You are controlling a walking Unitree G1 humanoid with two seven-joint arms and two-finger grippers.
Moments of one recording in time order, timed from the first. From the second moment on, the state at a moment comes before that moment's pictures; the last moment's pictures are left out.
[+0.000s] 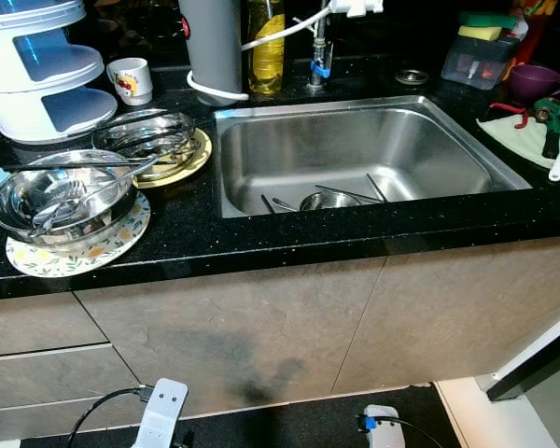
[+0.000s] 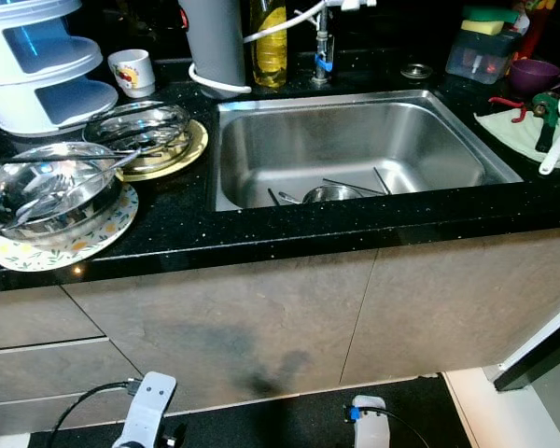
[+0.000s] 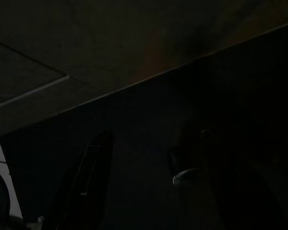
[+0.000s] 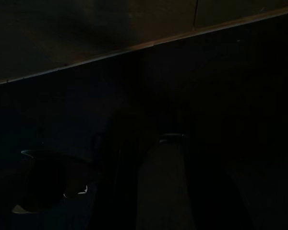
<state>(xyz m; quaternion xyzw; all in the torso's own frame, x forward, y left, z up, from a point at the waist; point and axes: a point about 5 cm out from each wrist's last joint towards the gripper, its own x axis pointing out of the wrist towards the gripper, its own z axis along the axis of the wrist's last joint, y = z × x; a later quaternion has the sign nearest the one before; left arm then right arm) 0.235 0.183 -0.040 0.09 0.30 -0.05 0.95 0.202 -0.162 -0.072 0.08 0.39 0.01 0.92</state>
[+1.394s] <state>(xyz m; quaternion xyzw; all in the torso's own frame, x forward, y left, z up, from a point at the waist) 0.236 0.175 -0.044 0.09 0.31 -0.06 0.95 0.201 -0.156 -0.073 0.08 0.39 0.02 0.92</state>
